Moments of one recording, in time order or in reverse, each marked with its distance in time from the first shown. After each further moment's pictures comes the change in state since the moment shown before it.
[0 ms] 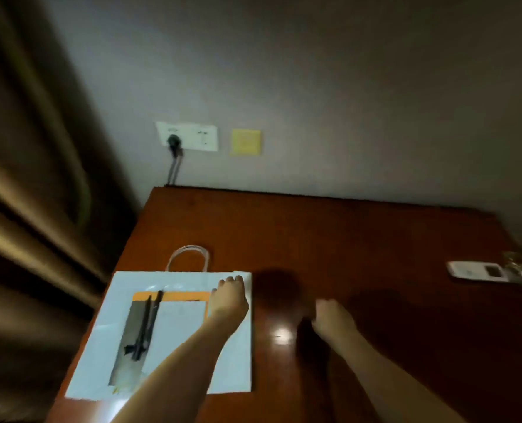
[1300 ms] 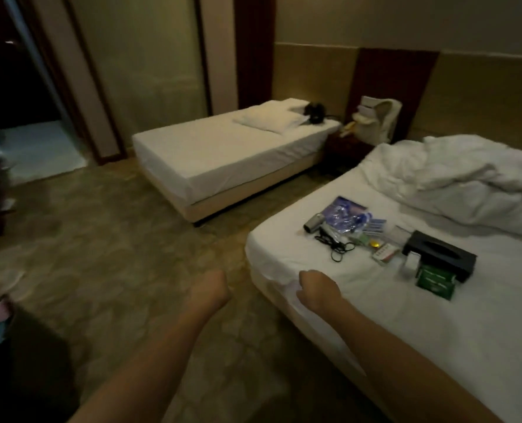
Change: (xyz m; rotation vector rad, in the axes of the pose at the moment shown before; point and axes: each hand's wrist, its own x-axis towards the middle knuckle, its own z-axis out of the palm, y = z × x) left_hand -0.687 0.756 0.340 0.674 -0.518 2.108; right_hand -0.682 0.586 0.272 1.016 0.509 1.919
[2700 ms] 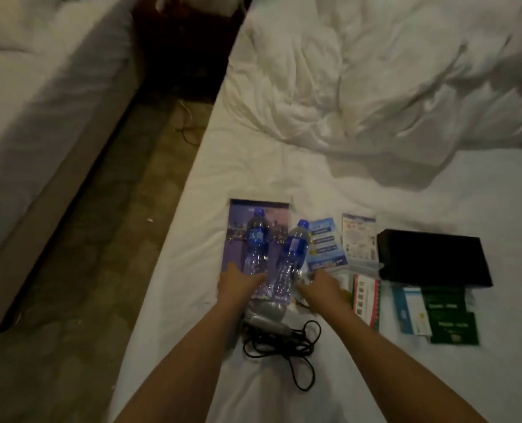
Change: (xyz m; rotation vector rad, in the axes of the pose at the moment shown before) left_hand 0.722 0.426 0.216 -0.331 -0.646 0.003; right_hand 0.598 0.383 -0.069 0.864 0.050 0.956
